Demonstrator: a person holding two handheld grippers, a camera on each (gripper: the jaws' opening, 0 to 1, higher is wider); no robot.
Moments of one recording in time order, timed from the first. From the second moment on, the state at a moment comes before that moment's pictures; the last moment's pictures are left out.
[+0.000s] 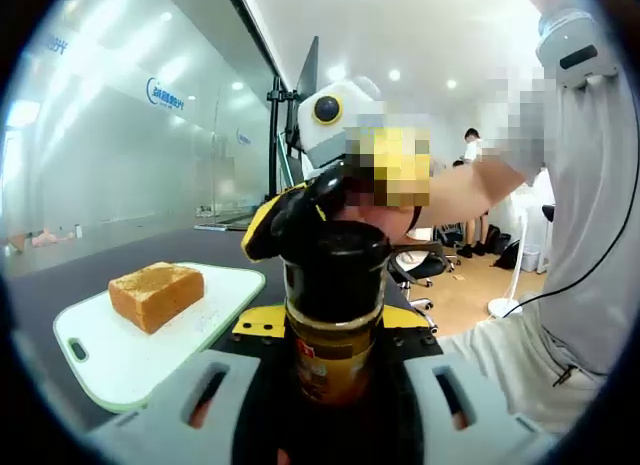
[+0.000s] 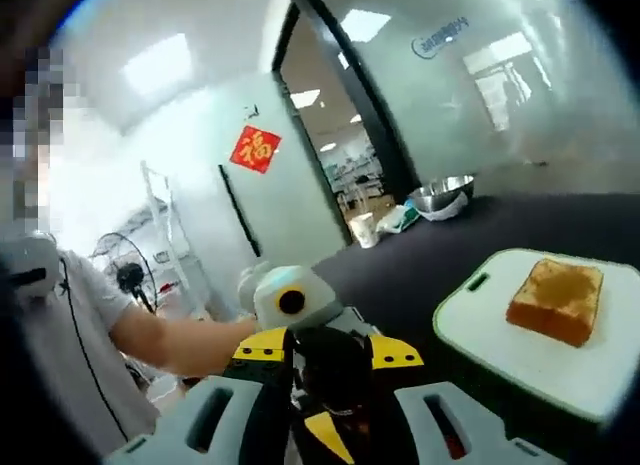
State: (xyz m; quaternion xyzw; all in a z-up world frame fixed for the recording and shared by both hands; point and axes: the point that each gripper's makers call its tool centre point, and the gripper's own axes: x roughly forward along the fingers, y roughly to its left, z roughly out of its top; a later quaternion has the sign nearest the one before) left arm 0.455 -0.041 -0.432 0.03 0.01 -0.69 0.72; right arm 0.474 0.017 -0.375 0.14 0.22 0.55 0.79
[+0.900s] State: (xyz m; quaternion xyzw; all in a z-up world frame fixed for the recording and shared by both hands) left arm 0.451 -0.044 -0.432 0.04 0.01 -0.68 0.73; right arm 0.500 0.005 -0.374 0.36 0.30 0.49 0.74
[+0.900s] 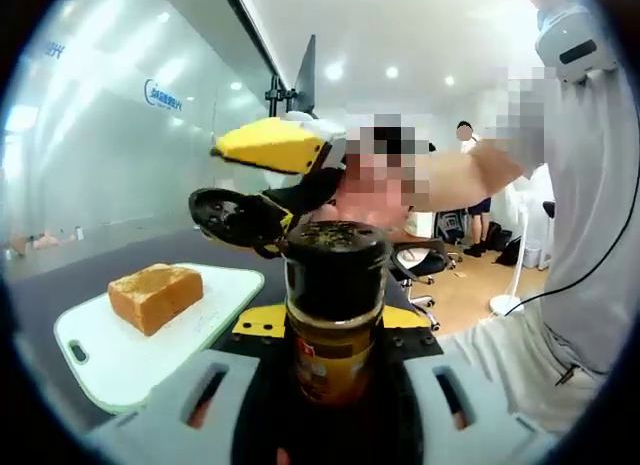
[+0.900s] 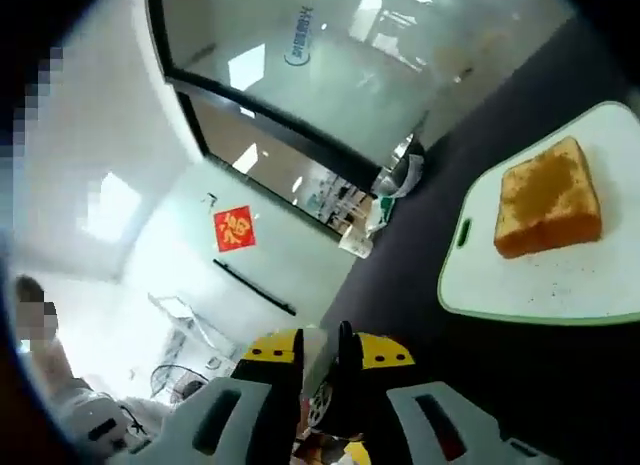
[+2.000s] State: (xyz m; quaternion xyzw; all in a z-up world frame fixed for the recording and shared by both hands) left arm 0.455 -0.045 -0.398 -0.01 -0.01 -0.67 0.74; right arm 0.480 -0.115 -0.377 0.48 0.14 0.39 0.77
